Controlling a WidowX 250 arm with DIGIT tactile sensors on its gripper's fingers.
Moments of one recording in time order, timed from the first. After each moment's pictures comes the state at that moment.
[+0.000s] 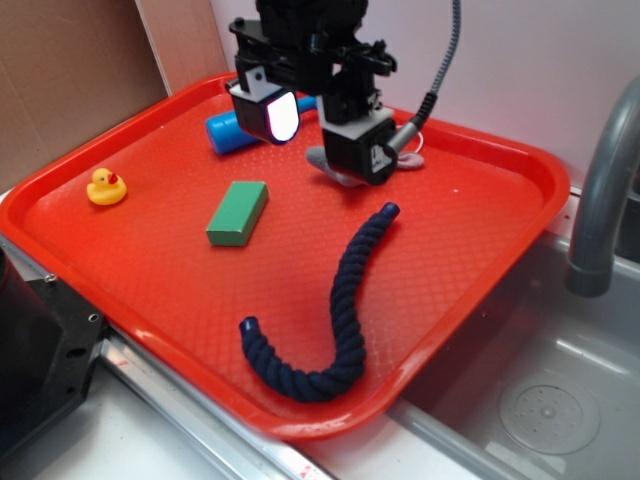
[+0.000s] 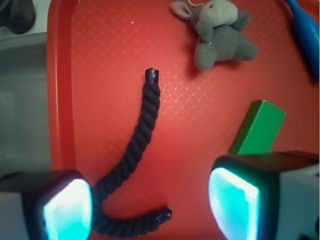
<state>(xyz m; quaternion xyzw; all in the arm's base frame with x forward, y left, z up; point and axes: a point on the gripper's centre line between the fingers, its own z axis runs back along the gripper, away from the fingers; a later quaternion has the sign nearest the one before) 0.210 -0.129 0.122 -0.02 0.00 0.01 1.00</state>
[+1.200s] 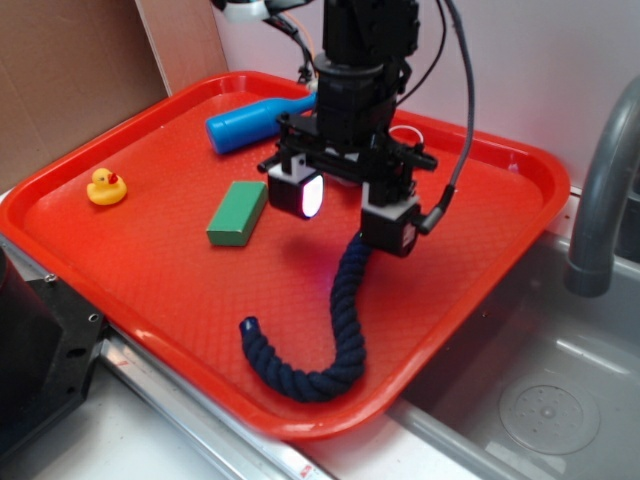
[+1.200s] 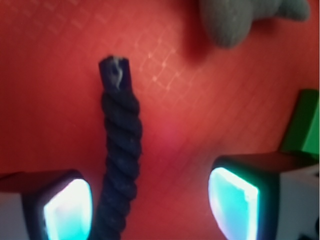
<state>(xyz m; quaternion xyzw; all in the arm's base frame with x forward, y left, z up) 0.227 -0.114 0.041 0.01 0.10 0.10 0.99</state>
